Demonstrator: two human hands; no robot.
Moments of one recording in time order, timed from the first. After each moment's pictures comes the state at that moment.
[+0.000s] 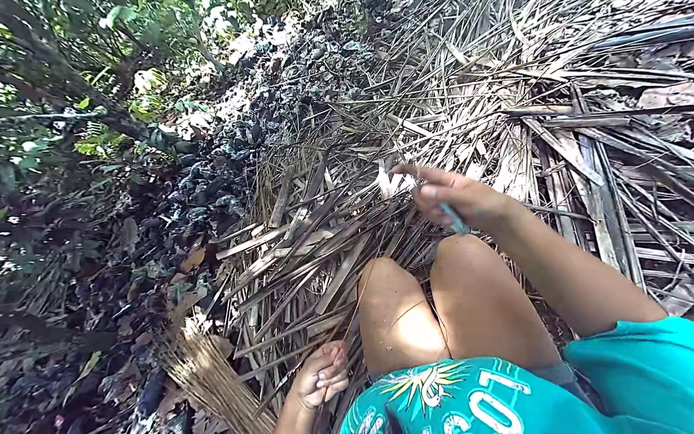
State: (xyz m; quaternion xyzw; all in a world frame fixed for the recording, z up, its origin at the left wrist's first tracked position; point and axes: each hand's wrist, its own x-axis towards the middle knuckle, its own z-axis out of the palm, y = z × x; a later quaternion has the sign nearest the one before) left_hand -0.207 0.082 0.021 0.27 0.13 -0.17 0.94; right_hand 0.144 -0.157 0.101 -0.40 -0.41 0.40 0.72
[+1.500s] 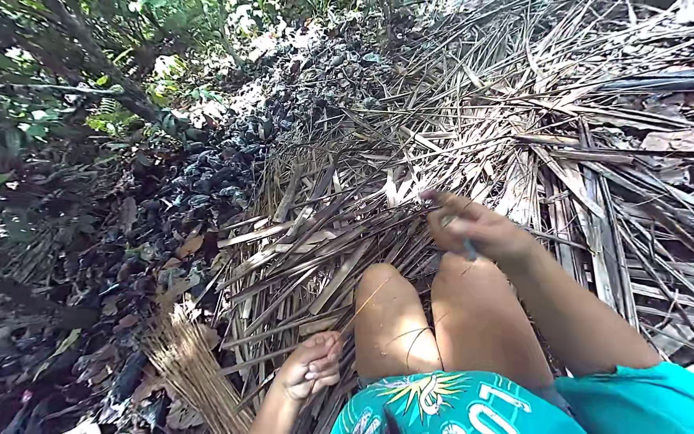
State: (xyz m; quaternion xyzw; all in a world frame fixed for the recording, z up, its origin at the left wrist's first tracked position) left_hand -0.188 0.079 0.055 0.31 0.09 -0.18 0.93; right_hand 0.115 -0.169 0.112 -0.38 -0.48 0.35 0.70
